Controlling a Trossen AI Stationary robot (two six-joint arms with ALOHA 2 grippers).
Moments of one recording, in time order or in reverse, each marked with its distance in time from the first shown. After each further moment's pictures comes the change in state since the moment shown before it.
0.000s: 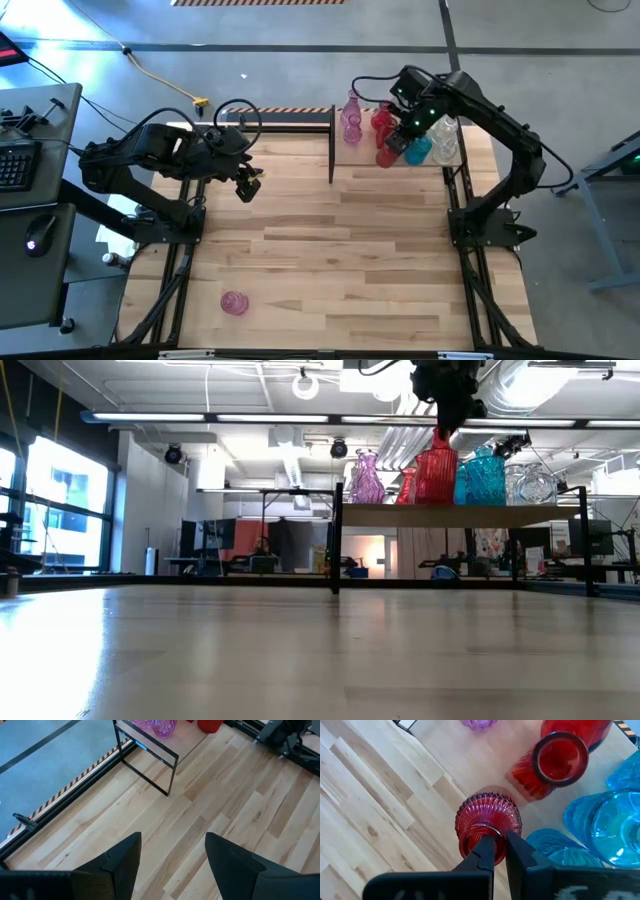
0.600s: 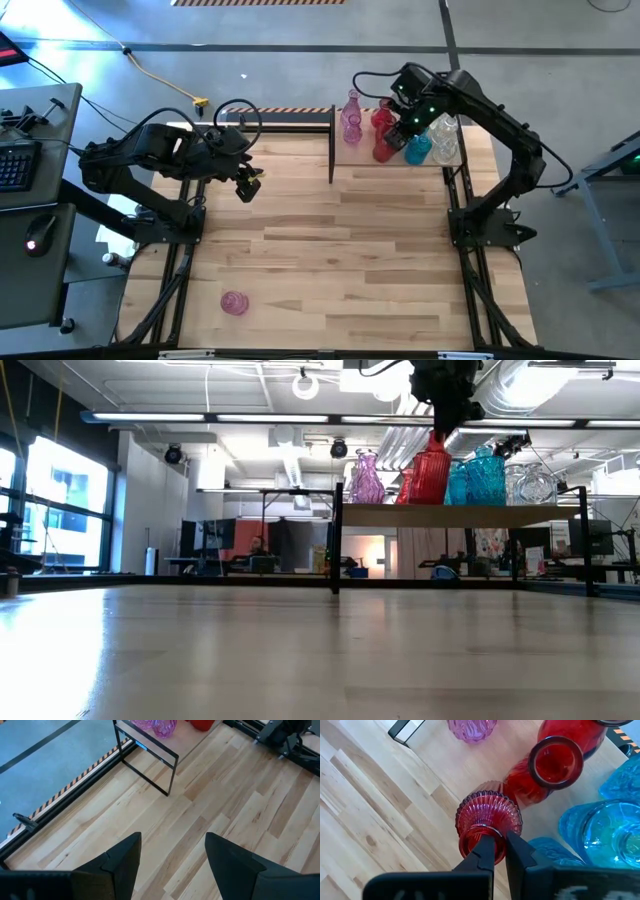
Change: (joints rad) left arm 0.000 0.000 0.000 0.000 0.000 0.000; right arm -0.018 0.003 -0.001 0.032 -0.004 -0.001
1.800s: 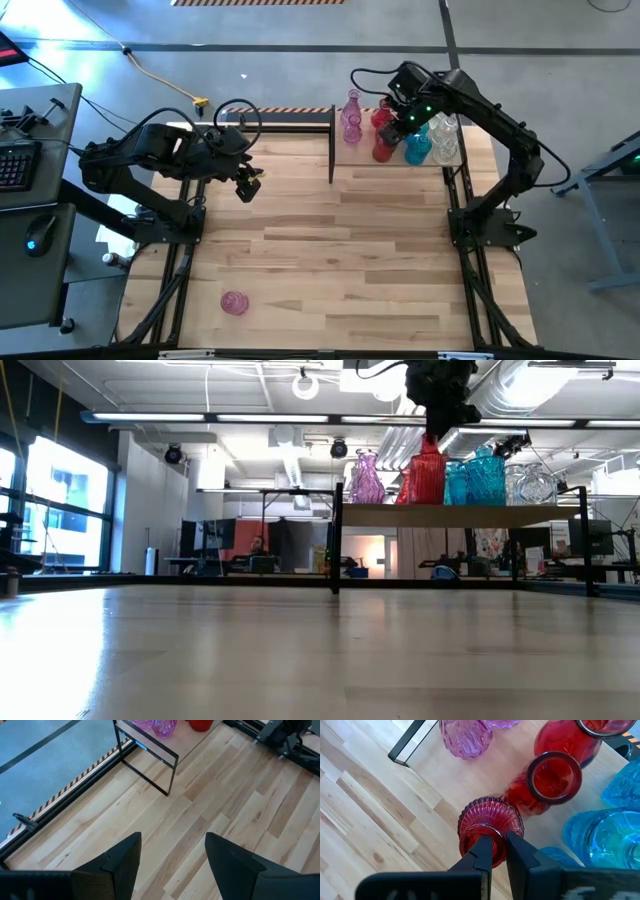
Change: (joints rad) left arm 0.000 0.000 0.000 0.000 0.000 0.000; right arm 0.001 0.018 -0.002 0.048 0.007 0.077
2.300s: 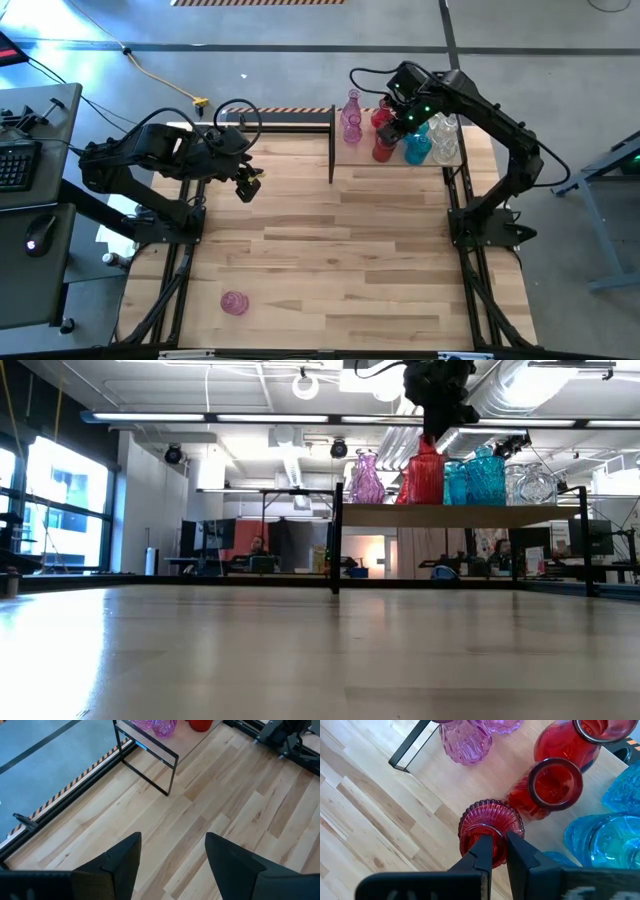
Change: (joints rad) left arm 0.000 0.000 0.000 0.000 0.000 0.002; right arm 0.000 0.001 -0.002 0.023 0.008 0.014
